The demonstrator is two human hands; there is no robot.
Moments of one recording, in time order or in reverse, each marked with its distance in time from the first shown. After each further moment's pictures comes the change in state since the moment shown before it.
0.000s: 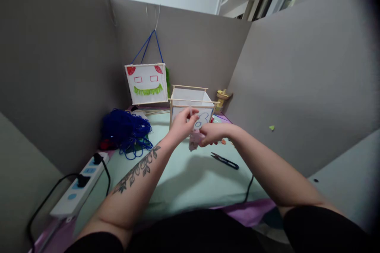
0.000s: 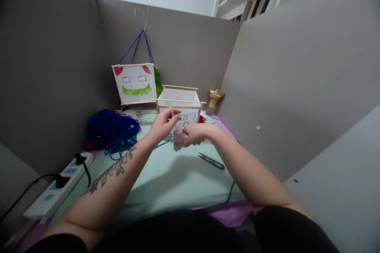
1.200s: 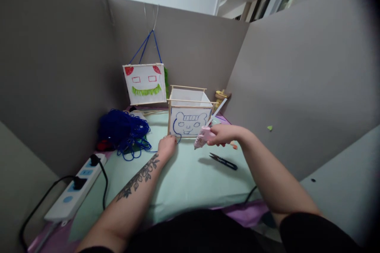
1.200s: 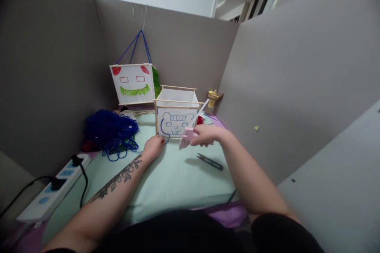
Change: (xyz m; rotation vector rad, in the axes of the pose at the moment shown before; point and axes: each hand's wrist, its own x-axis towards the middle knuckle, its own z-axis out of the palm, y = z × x) left_hand -0.046 -0.135 -0.003 1.038 -0.288 -0.213; right_hand -0.010 0.045 0.013 0.299 0.152 0.051
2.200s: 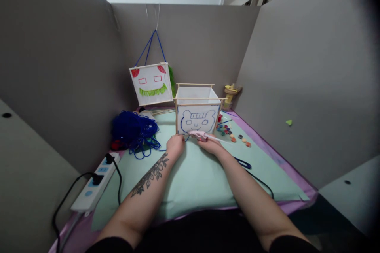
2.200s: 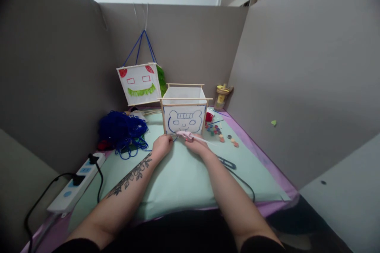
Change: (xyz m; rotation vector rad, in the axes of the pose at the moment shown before) left_hand -0.001 0.003 0.001 -0.031 -0.005 -0.094; right_hand 0.079 0.017 0.116 0.279 0.502 -0.126
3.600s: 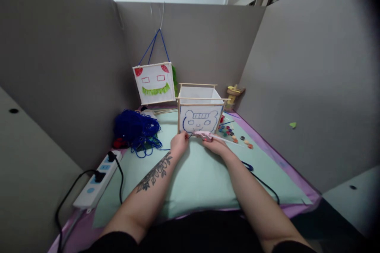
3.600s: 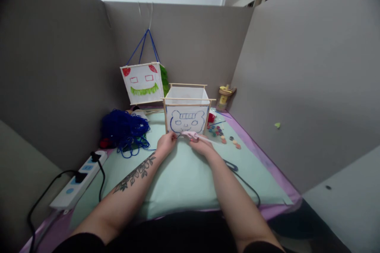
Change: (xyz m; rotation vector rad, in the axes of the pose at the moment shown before) left_hand 0.005 0.007 0.005 -0.201 0.070 -0.054; right_hand -0.005 0.003 -0.010 -0.106 0.014 0.064
